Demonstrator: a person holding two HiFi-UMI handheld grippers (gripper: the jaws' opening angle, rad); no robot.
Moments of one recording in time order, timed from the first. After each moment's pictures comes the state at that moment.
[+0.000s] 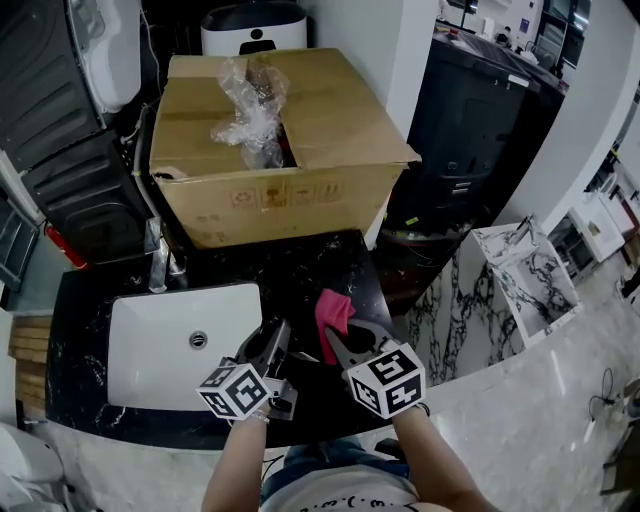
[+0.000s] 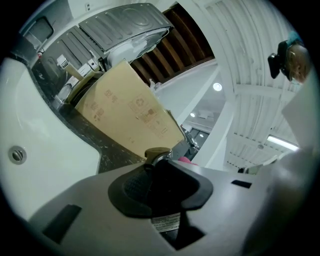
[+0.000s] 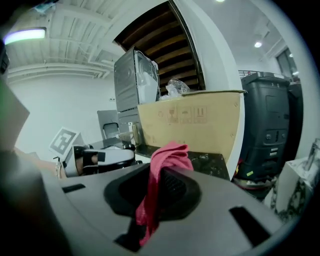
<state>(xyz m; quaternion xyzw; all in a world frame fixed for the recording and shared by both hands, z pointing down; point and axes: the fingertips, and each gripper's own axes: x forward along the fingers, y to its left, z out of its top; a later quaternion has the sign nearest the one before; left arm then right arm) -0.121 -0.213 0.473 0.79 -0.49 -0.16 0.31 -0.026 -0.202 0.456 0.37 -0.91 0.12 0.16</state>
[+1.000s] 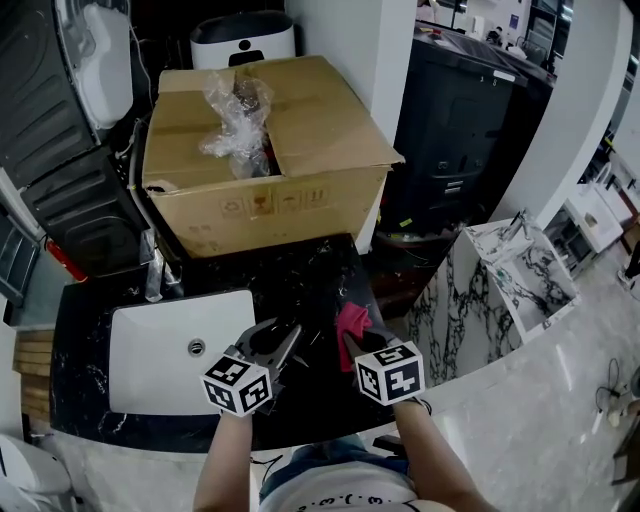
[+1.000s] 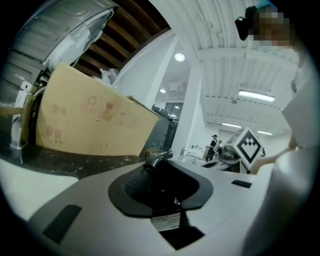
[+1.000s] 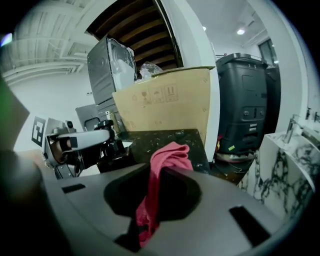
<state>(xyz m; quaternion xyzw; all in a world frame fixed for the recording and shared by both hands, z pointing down) -0.070 -0.212 0.458 0.90 -0.40 0.01 0.16 0.034 -0.210 0.505 0.45 -0.84 0.21 0.21</state>
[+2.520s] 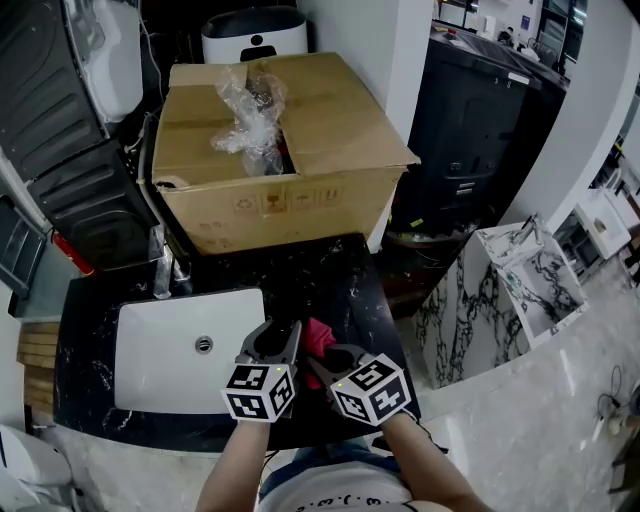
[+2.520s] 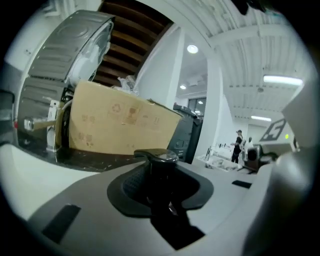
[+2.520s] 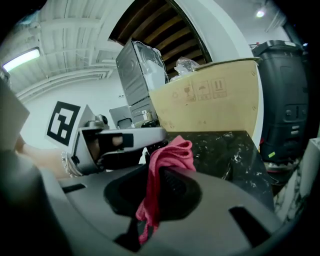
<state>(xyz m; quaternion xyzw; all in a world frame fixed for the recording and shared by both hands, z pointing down) -0.099 -0.221 0.461 0.82 -0.55 0.04 0.18 -0.065 -0.166 0.492 0.28 -0.92 0.20 0.19</state>
